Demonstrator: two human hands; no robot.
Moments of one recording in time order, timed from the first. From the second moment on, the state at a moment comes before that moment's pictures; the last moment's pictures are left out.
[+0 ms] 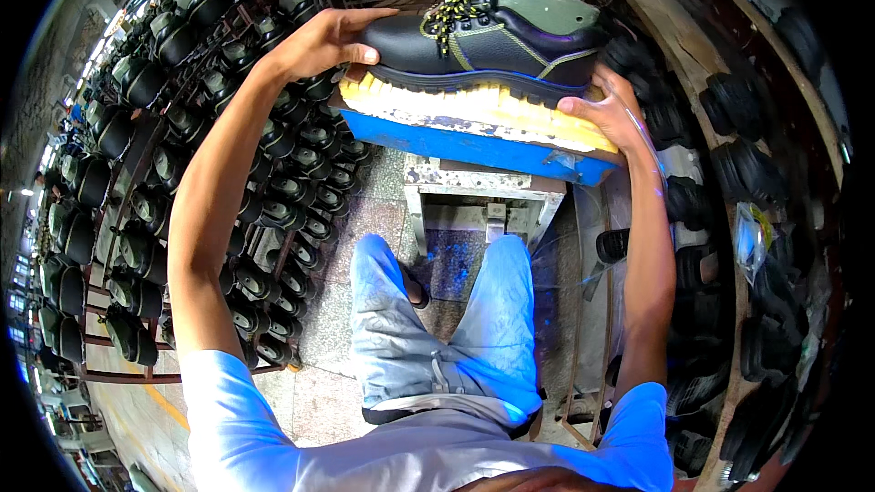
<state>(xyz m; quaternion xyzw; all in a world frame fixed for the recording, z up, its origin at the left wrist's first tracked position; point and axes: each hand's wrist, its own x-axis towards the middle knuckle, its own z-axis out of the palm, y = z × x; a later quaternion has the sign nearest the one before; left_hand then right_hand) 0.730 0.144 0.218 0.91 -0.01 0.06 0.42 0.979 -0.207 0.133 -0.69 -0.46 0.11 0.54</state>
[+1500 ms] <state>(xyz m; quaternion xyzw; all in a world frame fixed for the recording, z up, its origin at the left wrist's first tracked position) 0.669 -0.006 0.093 0.78 -0.07 0.62 0.03 0.841 -0.291 0.138 -0.69 -0.49 -0.15 0.52</state>
